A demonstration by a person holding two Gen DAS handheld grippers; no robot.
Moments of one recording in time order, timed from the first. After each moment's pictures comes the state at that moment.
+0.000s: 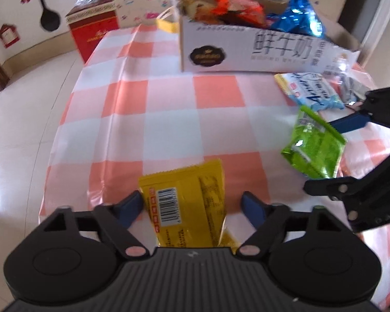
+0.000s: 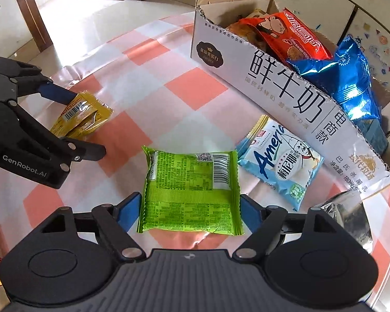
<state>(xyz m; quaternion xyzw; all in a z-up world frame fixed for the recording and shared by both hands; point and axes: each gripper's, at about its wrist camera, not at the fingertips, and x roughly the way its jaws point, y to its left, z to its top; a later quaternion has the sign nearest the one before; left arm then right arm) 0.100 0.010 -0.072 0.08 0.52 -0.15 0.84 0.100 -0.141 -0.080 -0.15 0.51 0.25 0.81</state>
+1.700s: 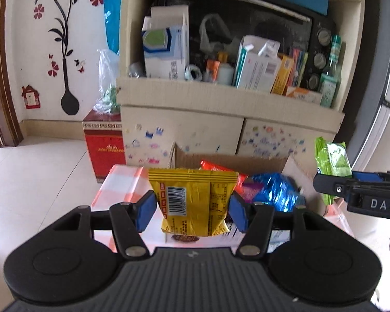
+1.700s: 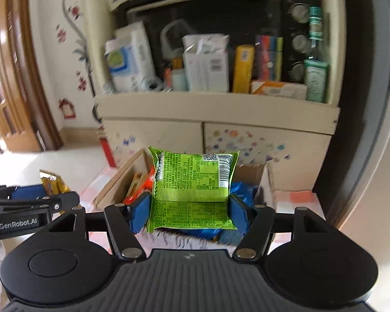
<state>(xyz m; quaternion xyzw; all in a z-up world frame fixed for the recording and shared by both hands) 0.138 -0.018 0.062 -0.02 0.31 -0.12 0.94 0.107 -0.229 0.060 0.05 0.30 0.03 0.95</state>
